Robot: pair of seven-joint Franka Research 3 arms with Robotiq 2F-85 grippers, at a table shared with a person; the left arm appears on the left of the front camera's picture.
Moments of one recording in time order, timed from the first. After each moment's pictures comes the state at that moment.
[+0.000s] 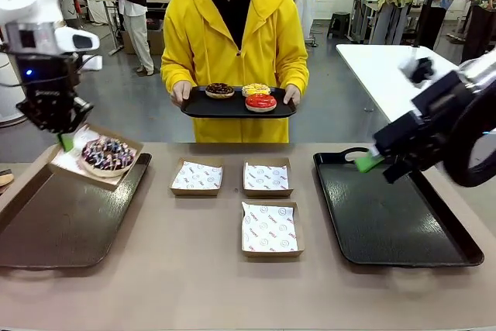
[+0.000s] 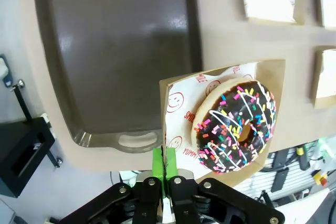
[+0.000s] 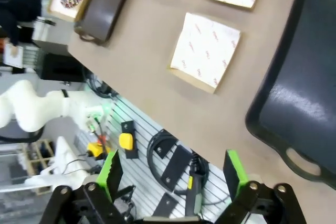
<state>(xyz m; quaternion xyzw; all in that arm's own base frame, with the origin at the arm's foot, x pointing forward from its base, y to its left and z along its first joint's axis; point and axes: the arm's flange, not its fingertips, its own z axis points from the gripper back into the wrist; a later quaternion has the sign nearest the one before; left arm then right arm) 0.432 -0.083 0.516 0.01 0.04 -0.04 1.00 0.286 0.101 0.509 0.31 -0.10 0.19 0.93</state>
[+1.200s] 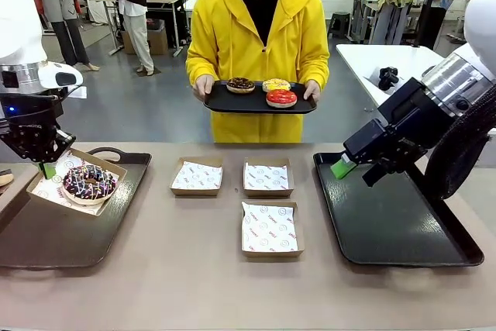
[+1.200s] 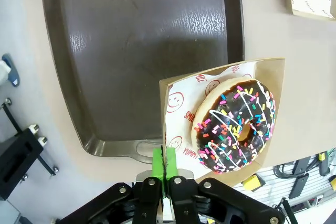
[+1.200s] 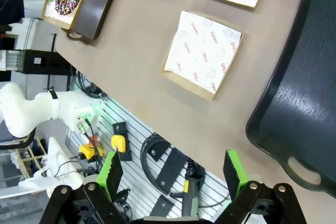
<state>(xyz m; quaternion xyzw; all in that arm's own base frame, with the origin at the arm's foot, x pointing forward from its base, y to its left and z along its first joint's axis) 0.417 -0.055 0.470 0.04 0.03 -0.04 1.00 0.300 0.125 0.498 0.28 -0.09 0.19 0.94</state>
